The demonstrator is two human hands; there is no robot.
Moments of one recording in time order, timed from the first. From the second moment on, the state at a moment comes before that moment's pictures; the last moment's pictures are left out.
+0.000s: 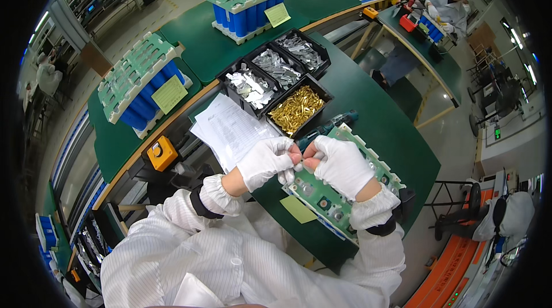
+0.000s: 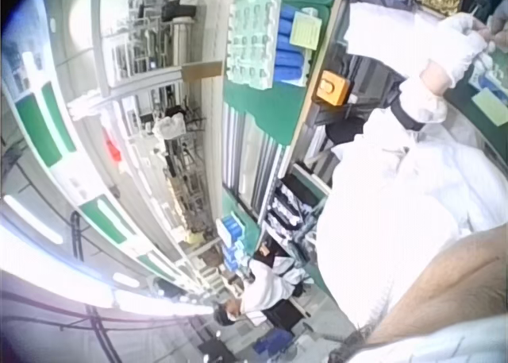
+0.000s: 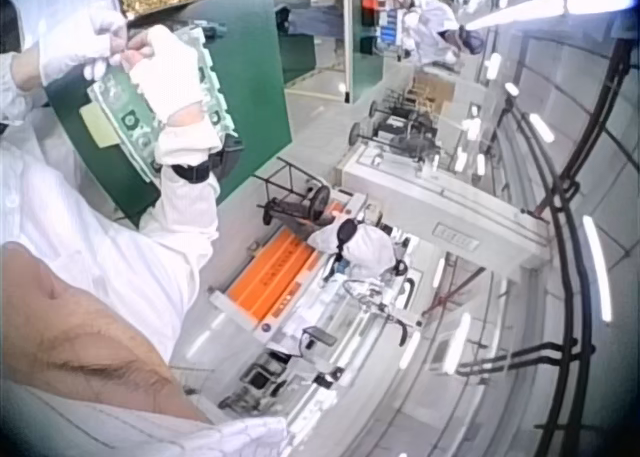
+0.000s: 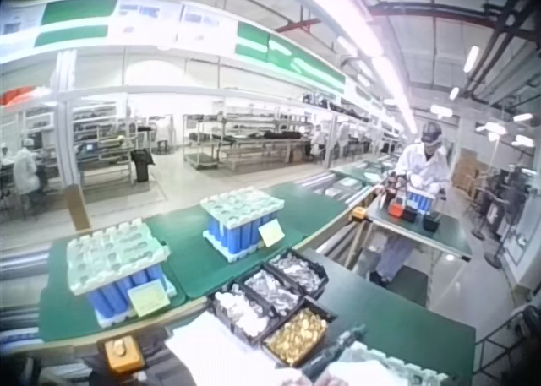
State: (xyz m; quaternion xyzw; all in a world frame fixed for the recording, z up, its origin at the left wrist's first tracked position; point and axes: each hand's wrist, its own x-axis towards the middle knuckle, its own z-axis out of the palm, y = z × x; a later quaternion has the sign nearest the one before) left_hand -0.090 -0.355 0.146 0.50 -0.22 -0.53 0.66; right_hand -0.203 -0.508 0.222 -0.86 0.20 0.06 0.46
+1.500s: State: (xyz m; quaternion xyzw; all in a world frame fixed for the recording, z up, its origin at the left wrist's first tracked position) left_hand -0.061 -0.418 0.138 0.37 -0.17 -0.56 0.72; right_hand -0.182 -0.524 0.191 -0.89 0.14 -0.27 0.34
